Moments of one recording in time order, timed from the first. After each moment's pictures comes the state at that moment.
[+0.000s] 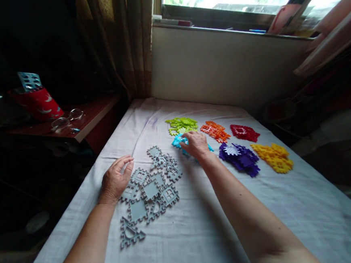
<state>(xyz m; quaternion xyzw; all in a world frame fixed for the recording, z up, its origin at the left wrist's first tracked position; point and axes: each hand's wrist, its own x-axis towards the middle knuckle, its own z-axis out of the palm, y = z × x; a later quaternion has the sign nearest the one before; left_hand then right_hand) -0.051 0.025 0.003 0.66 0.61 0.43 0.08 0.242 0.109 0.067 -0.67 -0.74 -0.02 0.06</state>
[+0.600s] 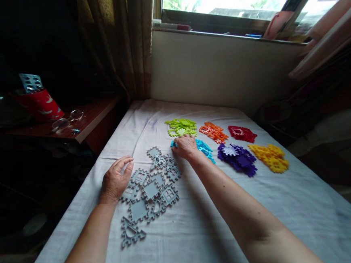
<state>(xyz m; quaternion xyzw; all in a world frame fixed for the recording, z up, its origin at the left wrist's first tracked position) -0.051 0.025 0.004 0.65 0.61 0.44 0.09 0.214 0.116 0.060 -0.62 -0.78 -0.04 -0.03</state>
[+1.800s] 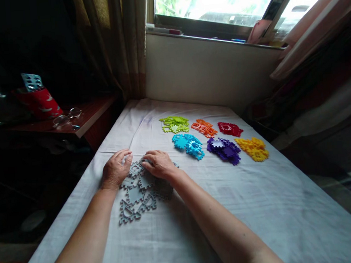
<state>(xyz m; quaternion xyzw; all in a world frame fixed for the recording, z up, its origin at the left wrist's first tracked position) -0.046 0.024 0.008 0.71 0.57 0.41 -0.01 0.156 0.029 0.041 -0.48 -0.86 0.13 0.14</state>
